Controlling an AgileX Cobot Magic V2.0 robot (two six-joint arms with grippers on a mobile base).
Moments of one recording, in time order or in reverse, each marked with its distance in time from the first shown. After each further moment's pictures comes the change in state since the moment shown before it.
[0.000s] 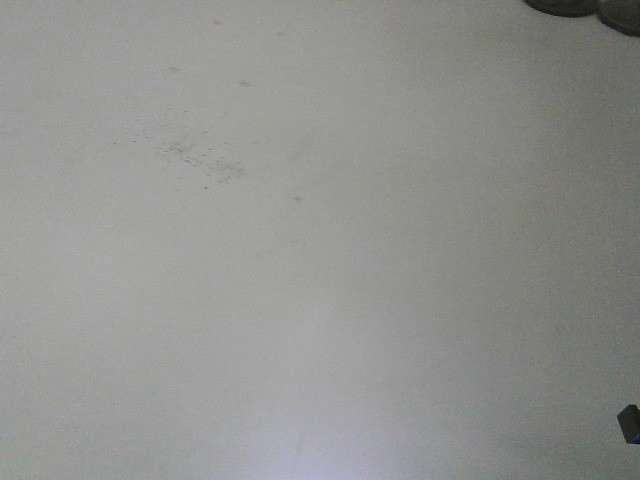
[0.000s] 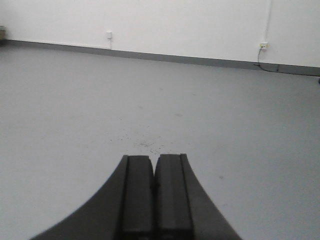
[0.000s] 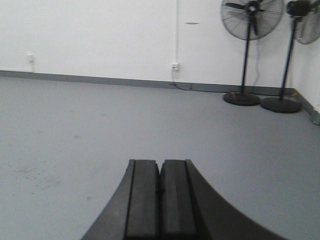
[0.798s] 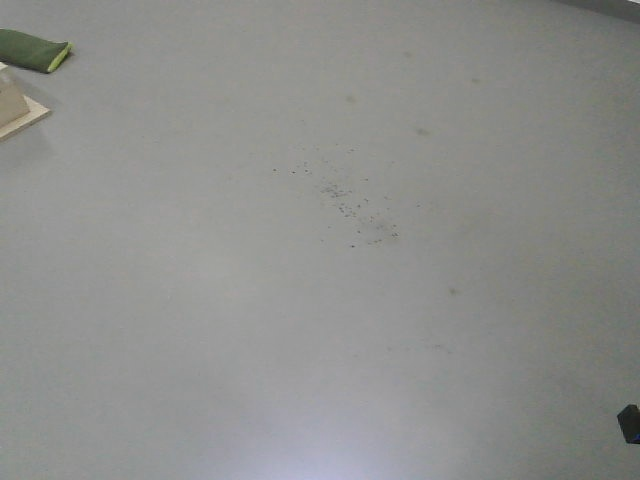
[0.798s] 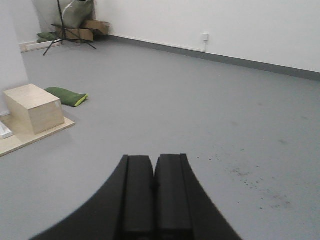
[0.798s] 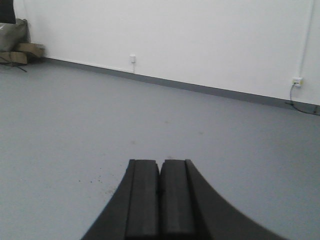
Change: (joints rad) left arm 0.000 0.000 0.000 0.000 0.000 0.000; right arm 0.000 0.000 0.000 0.000 0.000 0.000
